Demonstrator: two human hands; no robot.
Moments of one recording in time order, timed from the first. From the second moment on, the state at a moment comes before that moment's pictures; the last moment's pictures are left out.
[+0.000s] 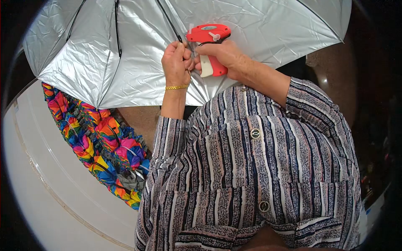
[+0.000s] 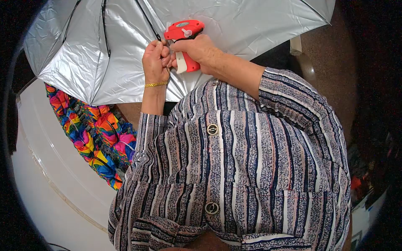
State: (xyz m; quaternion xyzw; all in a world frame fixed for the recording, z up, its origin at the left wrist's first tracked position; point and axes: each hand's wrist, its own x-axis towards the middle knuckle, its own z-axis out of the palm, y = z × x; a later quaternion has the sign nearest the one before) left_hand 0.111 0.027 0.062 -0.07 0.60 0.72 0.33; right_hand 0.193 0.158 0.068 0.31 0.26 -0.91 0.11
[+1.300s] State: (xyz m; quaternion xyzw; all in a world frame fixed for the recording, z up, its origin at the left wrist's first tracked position) left_hand 0.117 0.040 0.067 -0.05 0.67 0.67 0.31; right_hand 0.184 0.173 0.064 0.25 0.37 -0.88 0.16
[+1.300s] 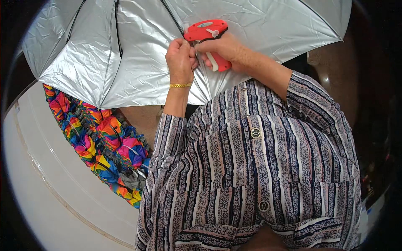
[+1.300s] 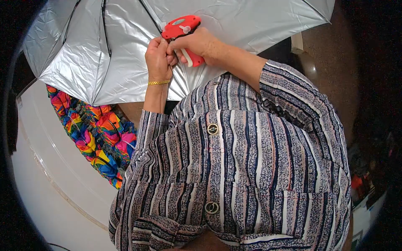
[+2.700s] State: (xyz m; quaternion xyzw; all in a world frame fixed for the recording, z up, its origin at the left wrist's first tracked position) left_hand -0.022 0.123 0.070 0.25 0.86 0.42 0.15; right_hand 0.098 0.228 0.075 0.22 0.28 -0.93 -0.03
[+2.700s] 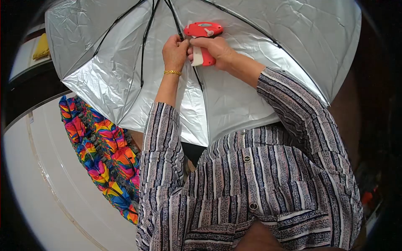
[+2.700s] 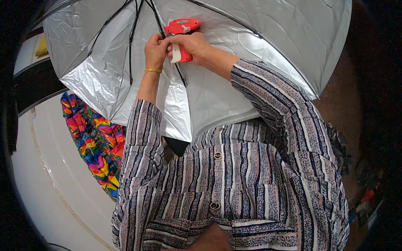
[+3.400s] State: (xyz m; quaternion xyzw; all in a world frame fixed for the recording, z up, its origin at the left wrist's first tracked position) left_hand -0.011 0.125 0.094 0.28 0.81 0.46 0.21; right_hand 0.091 0.244 0.071 0.18 0.23 -0.96 0.04
